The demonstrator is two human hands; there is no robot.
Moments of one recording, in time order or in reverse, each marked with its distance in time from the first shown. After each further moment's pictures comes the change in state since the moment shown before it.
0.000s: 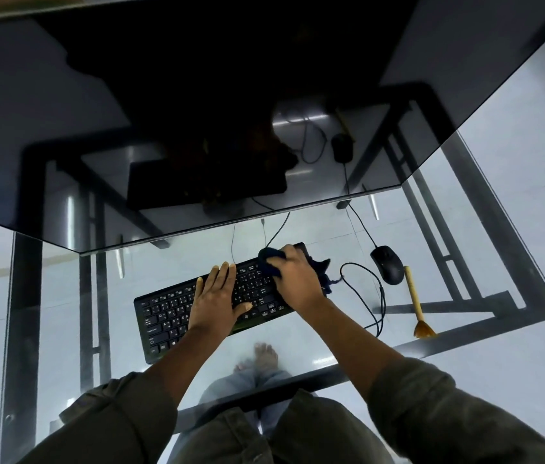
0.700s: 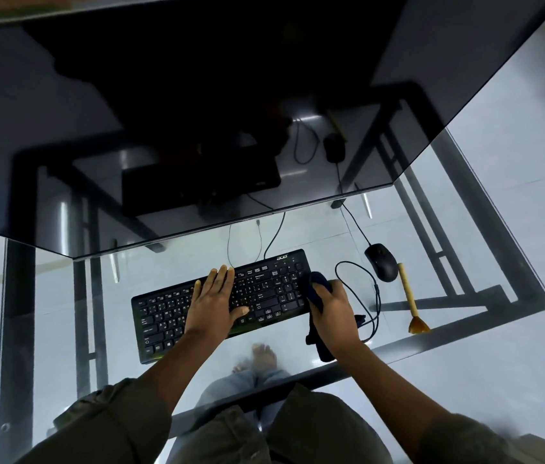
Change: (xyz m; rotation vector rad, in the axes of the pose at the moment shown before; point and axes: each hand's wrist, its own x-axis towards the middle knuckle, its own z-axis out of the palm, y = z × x) left_hand -0.005 0.001 -0.002 0.027 -0.027 0.043; right_hand -0.090 0.058 0.009 0.180 0.149 0.249
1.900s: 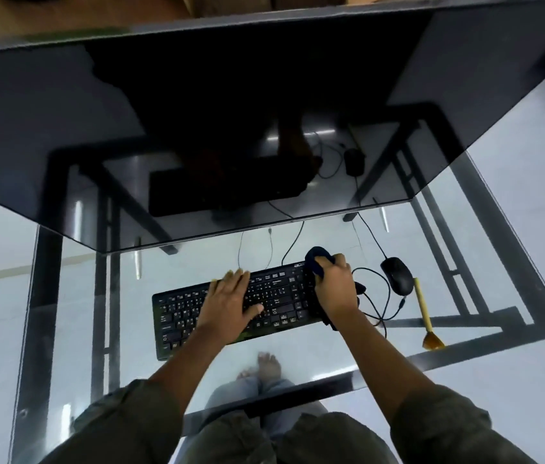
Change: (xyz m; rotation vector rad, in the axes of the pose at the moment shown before) left_hand -0.006 -0.010 -0.021 -0.050 0.009 0.054; right_hand 0.068 -0.050 -0.004 -0.141 0.016 0.006
